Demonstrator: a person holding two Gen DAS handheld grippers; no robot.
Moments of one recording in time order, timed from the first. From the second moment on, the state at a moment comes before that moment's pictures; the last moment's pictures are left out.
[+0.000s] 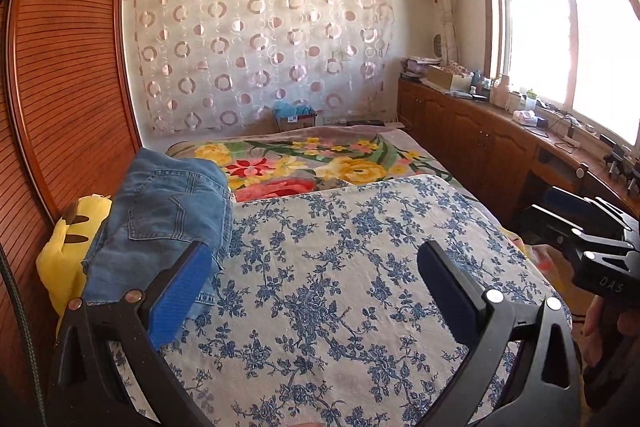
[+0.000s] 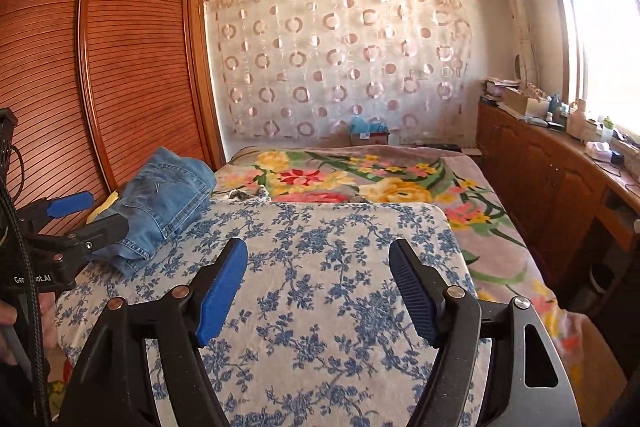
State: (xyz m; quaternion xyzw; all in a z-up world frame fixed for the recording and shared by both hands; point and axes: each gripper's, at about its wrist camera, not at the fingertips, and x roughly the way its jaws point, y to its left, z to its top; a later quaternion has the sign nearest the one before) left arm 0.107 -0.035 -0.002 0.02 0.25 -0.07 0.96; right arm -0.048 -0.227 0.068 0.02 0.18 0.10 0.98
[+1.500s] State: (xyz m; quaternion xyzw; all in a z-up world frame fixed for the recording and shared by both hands) left arm 0.086 0.000 -0.025 0.00 0.26 -0.03 0.97; right arm -0.054 -0.224 0.051 0.02 0.18 0.10 0.98
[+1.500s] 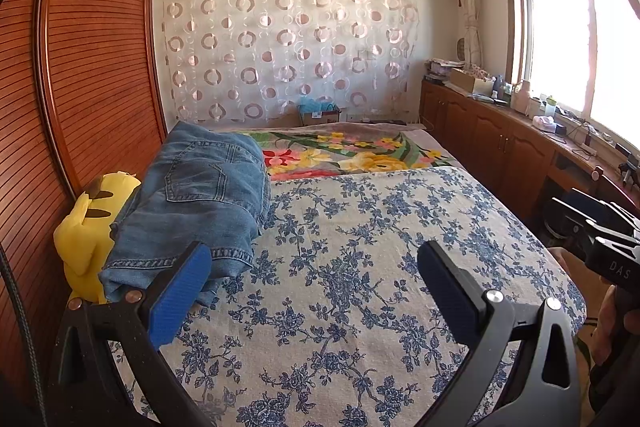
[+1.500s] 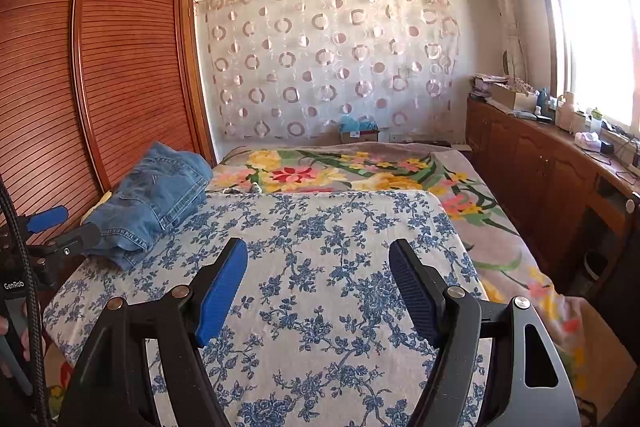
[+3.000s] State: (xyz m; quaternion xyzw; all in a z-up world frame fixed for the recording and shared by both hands) left arm 0.078 -0.005 -0.016 0.00 0.24 -0.03 0.97; right arm -0.057 -0.220 0.049 0.02 0.18 0.09 0.98
